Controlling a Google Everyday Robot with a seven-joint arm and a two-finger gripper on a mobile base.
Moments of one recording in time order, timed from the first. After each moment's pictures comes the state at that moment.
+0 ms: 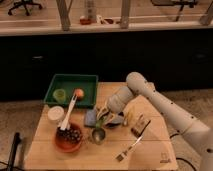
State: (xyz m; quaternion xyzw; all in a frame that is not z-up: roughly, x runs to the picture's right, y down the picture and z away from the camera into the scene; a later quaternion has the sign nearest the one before) arm -0.016 0.155 0.722 -0.21 -0.59 -0.33 0.71
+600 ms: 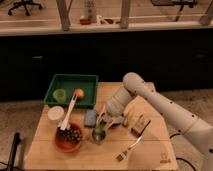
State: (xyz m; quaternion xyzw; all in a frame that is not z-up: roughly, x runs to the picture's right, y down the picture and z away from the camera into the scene) arm -0.017 0.179 0.693 -0.27 -0.58 -0.33 0.69
